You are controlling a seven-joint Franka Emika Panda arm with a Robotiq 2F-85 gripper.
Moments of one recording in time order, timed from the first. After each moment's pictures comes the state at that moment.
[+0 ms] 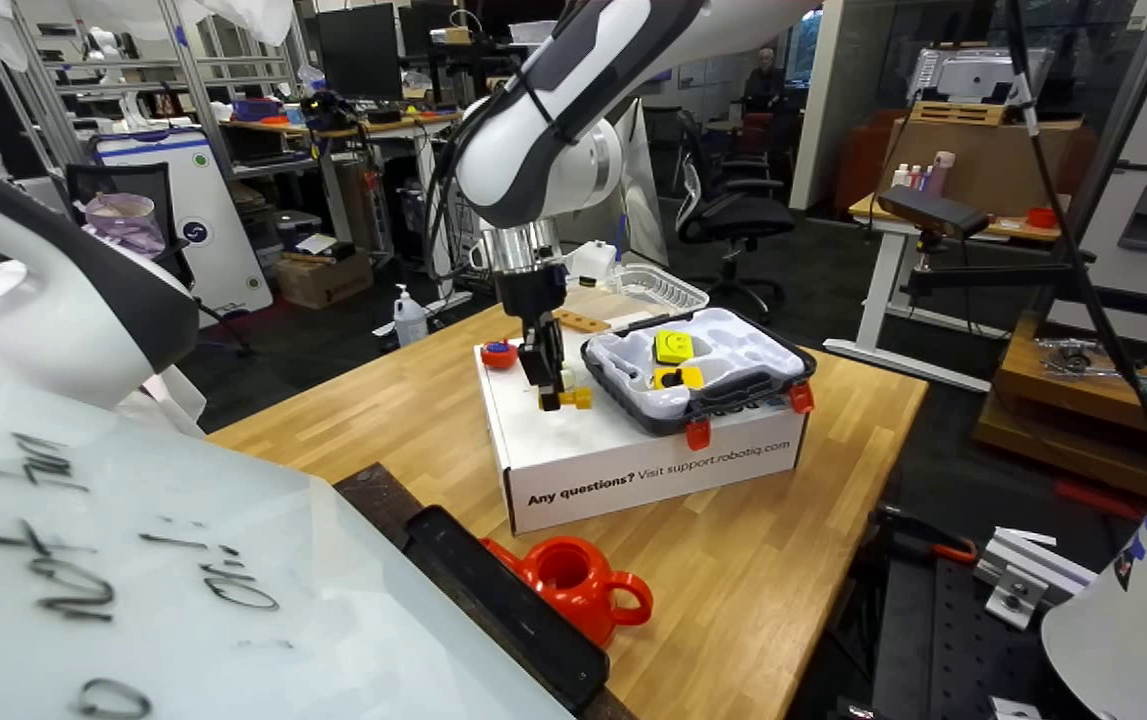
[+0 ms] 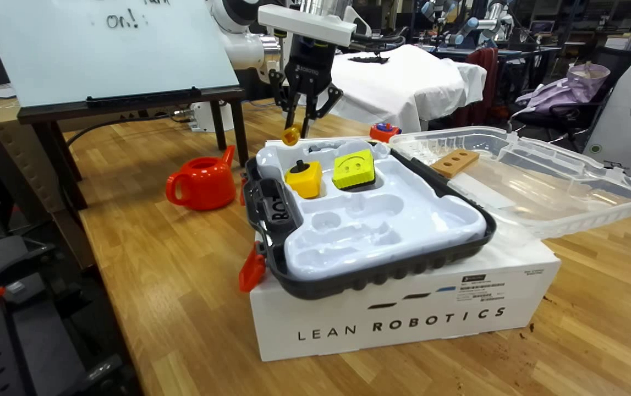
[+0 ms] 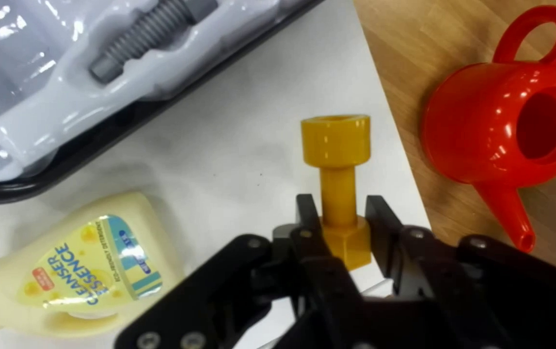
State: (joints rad) arm -0.07 0.51 0.05 -1.78 0.08 2.06 -0.53
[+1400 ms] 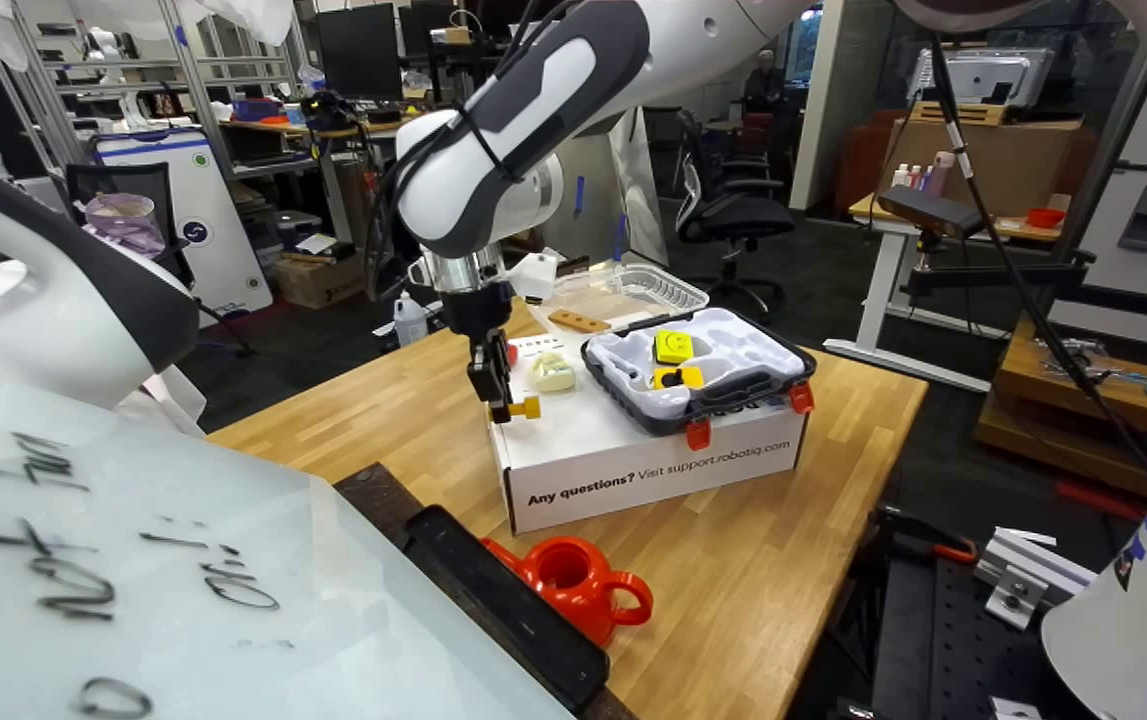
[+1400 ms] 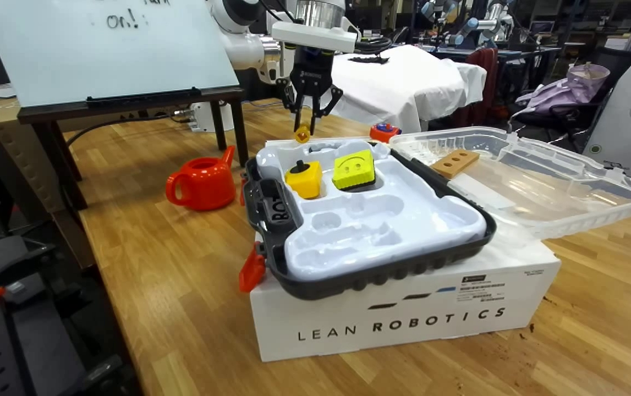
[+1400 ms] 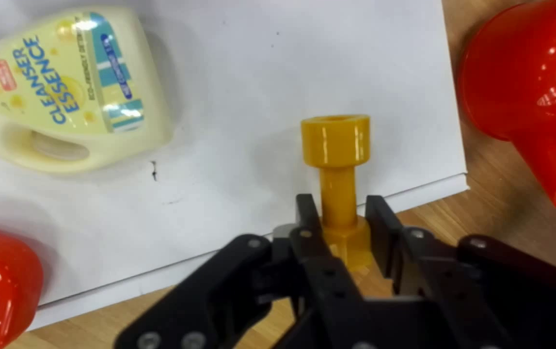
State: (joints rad) arm -0.03 0.67 0.10 -1.56 -0.02 2.05 -0.55
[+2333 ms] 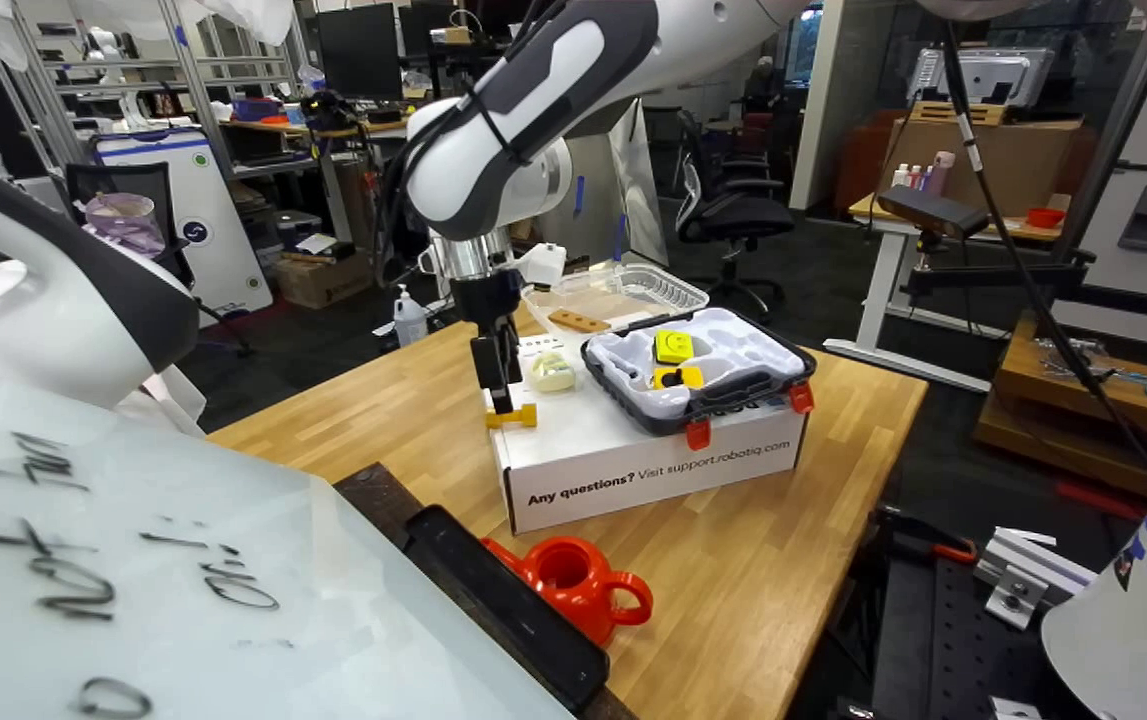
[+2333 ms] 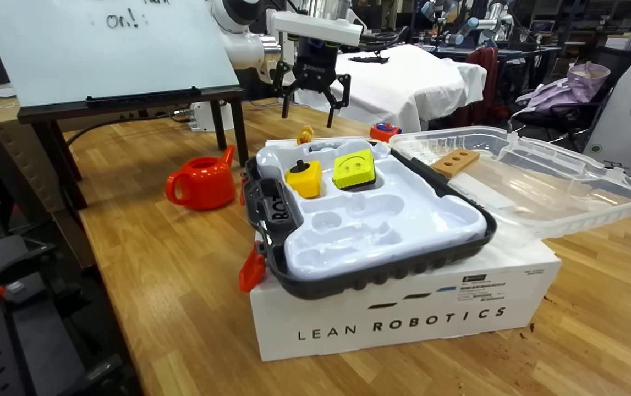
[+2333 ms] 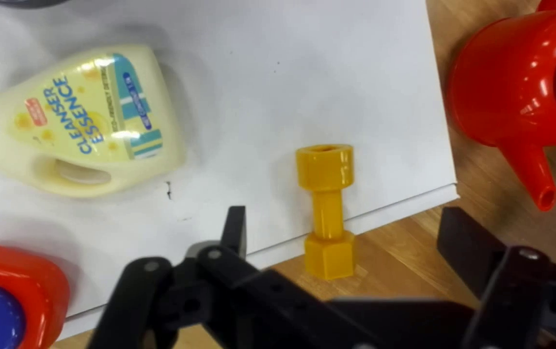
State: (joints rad) arm -0.06 0.64 0.10 -1.58 0.00 2.03 -0.55
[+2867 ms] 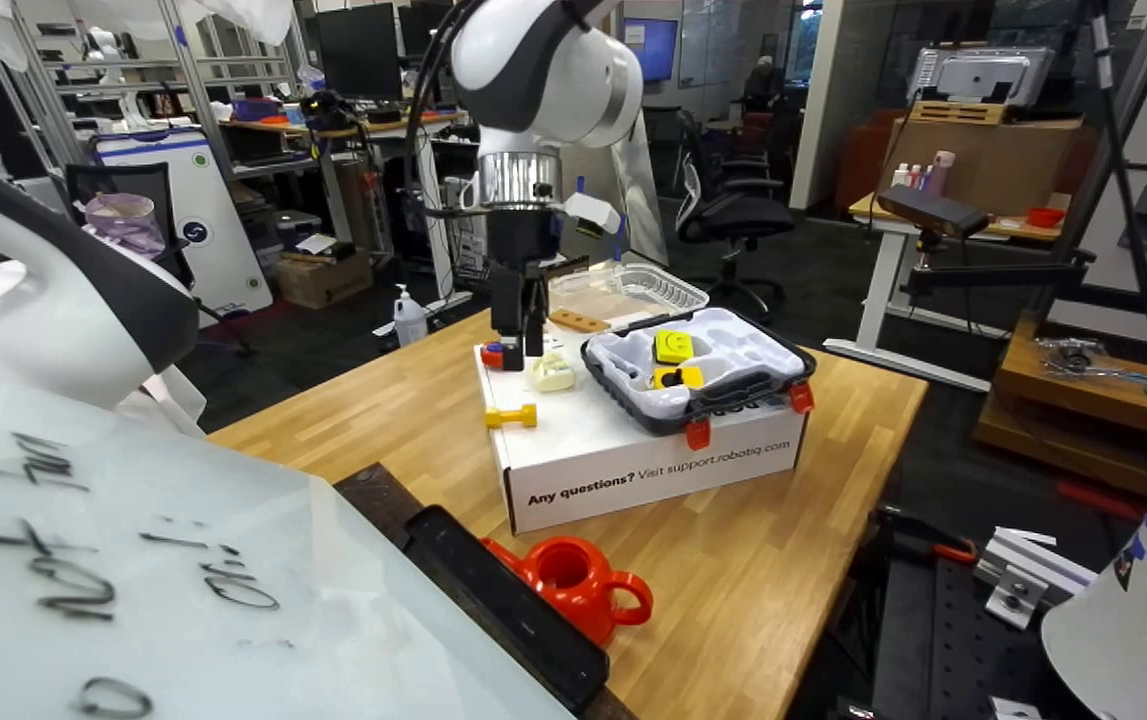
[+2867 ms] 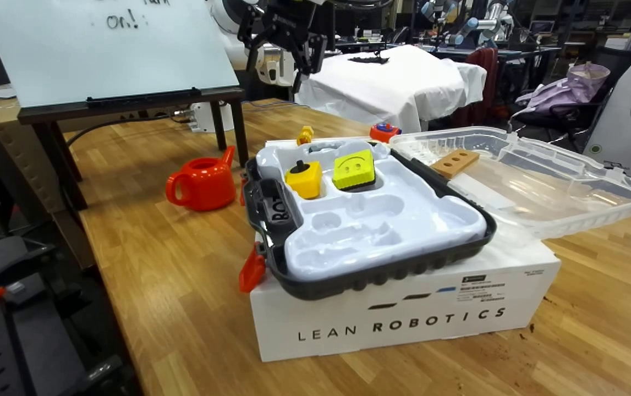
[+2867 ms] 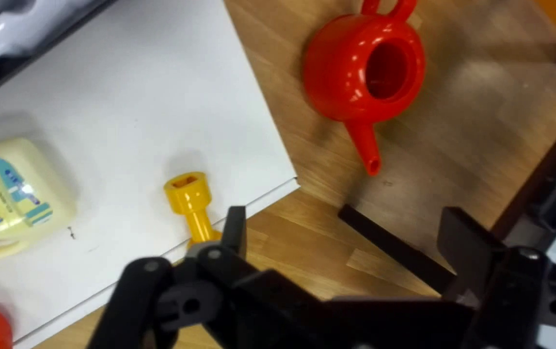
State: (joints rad) arm -0.13 0.34 0.13 -1.87 0.30 2.03 -0.60
